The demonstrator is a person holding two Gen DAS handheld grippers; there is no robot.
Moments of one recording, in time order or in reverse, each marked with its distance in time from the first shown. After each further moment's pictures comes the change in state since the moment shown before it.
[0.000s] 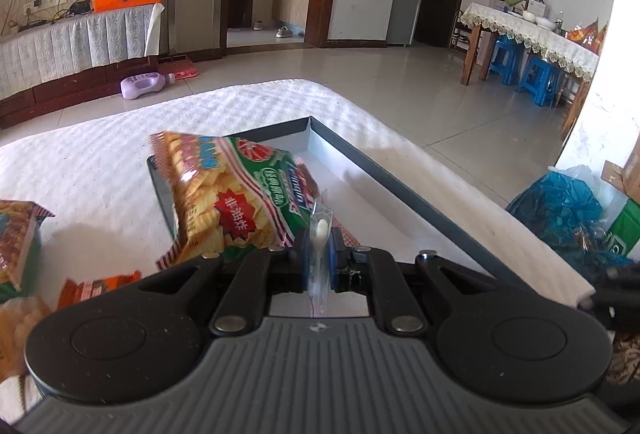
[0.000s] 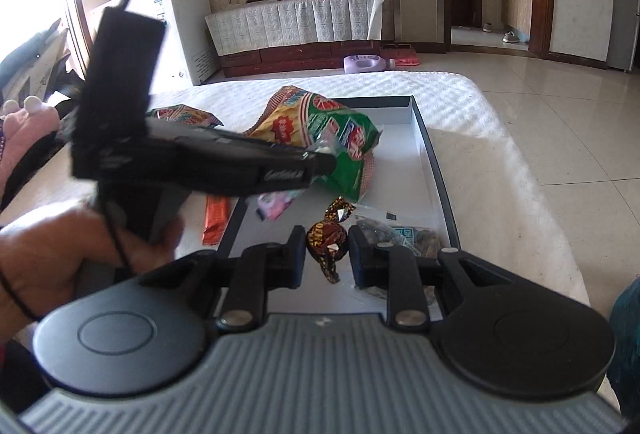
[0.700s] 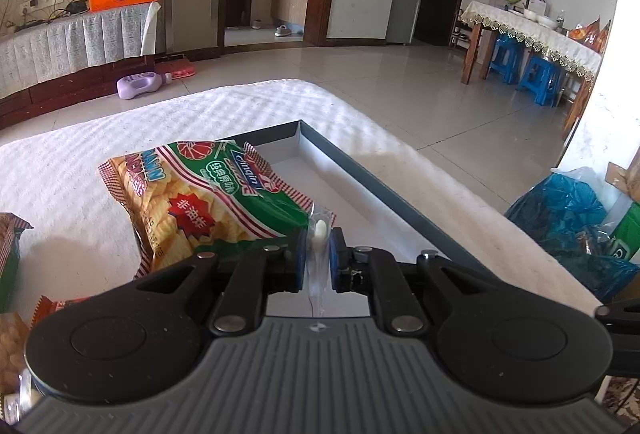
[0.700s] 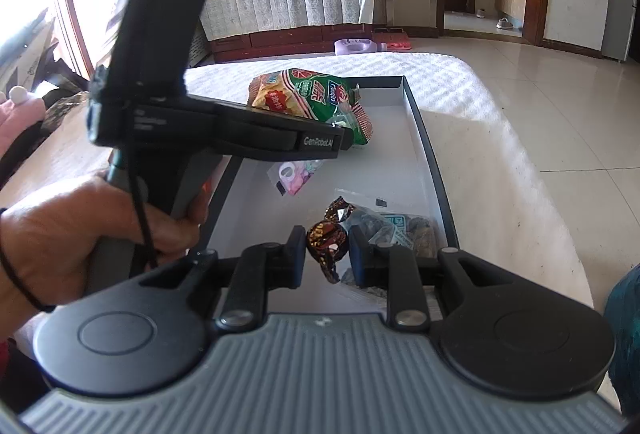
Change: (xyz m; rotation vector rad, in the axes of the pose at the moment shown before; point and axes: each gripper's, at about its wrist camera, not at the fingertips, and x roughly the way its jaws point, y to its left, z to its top) left arm 0.035 -0.008 0.010 0.009 0.001 0.000; right arm 0.018 -0.004 0.000 0.010 0.046 -0.031
